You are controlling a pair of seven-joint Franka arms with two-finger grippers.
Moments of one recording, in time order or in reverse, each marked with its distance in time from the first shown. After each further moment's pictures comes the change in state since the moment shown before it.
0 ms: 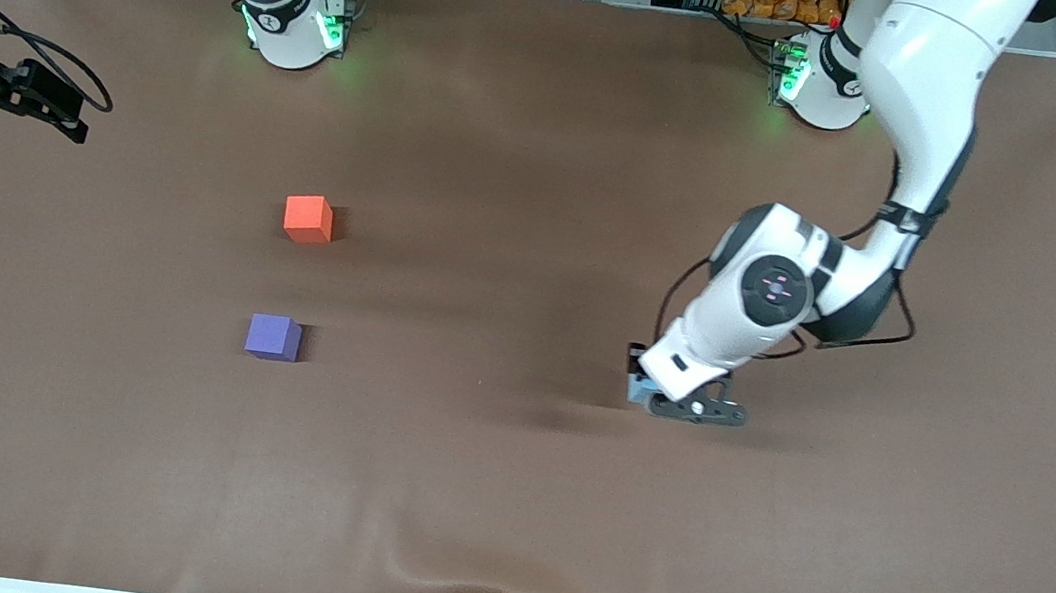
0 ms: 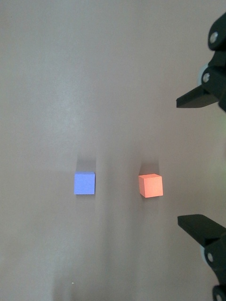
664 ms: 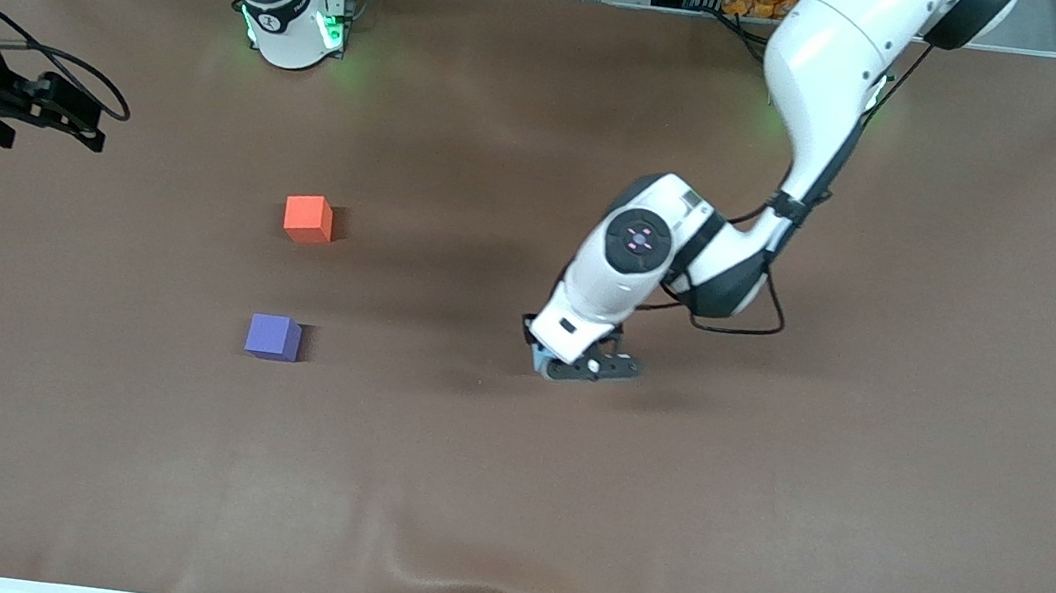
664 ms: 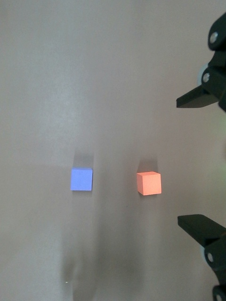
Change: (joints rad) left arm -0.201 0.131 0.004 0.182 0.000 0.000 -0.340; right arm 0.028 0.031 0.003 -0.001 0.000 0.002 0.000
